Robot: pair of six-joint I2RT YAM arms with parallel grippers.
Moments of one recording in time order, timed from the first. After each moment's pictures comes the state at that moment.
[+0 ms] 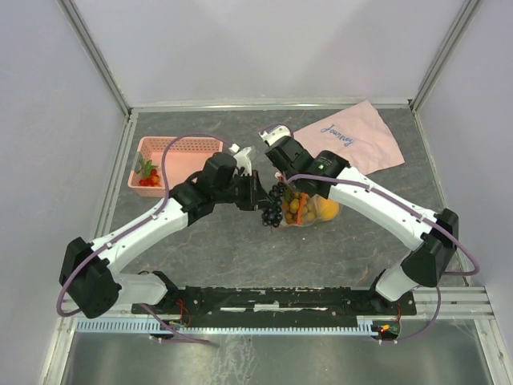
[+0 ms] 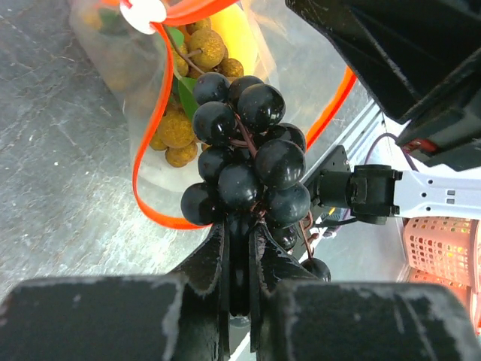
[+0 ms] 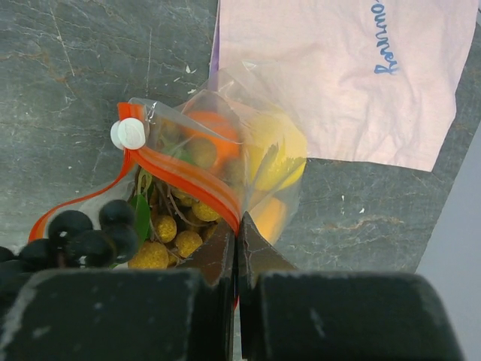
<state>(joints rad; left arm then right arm) -0.71 1.26 0.99 -0.29 0.37 -0.67 0.88 1.57 1.54 -0.91 0.58 0.10</state>
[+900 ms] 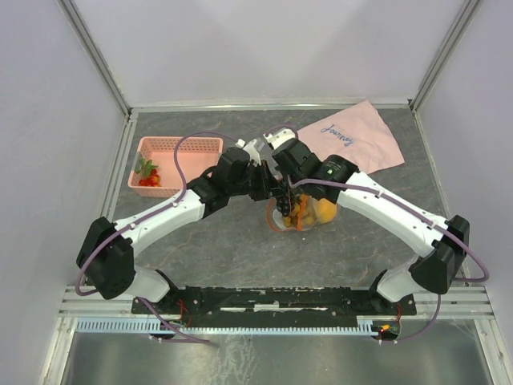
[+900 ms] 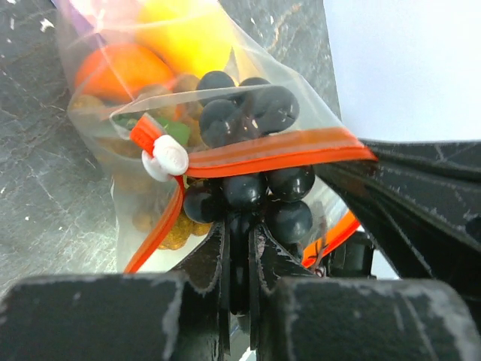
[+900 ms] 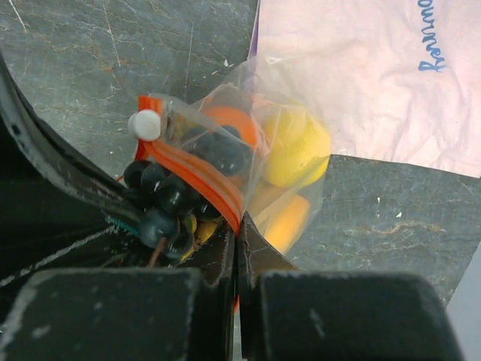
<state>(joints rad) -0.74 1.43 1.03 -0.09 0.32 -0.82 0.88 1.50 1.49 -0.88 0.47 0.13</state>
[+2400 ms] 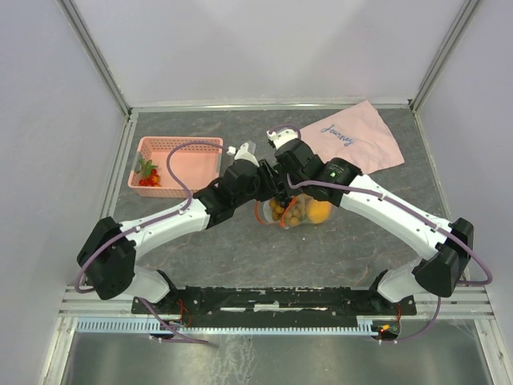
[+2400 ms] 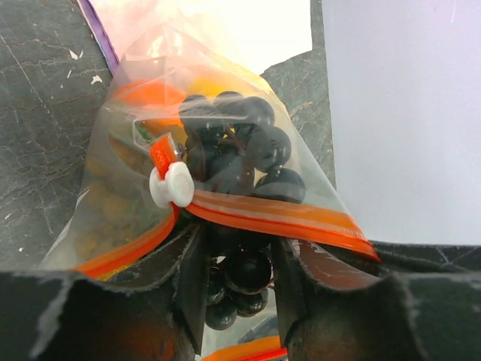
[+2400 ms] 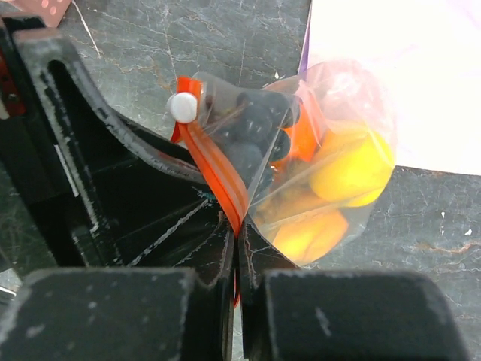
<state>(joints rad) -0.83 1.43 0.96 0.07 -0.08 -1.02 0.88 1.47 1.44 -0.80 0.35 0.23</state>
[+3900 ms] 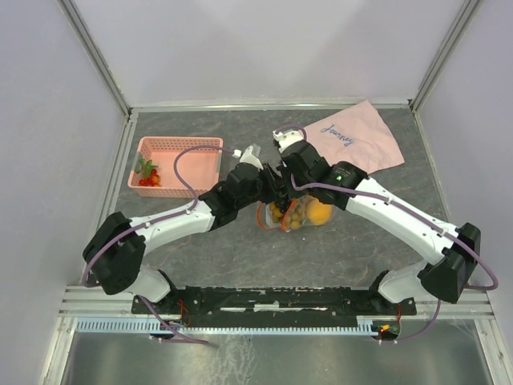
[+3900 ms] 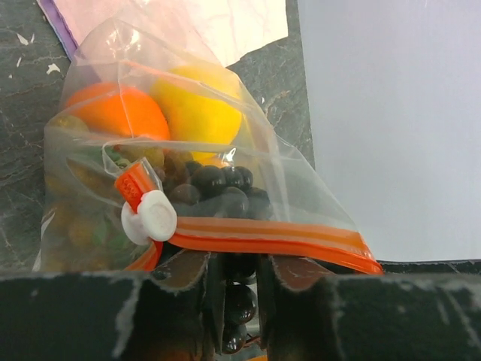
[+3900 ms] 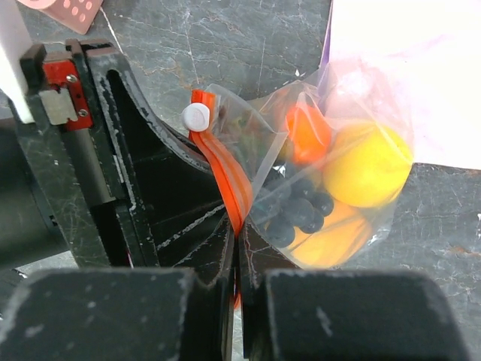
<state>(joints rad) -0.83 1.48 0.90 0.22 -0.01 -1.04 0.86 1.42 1.38 -0.75 0.29 0.27</state>
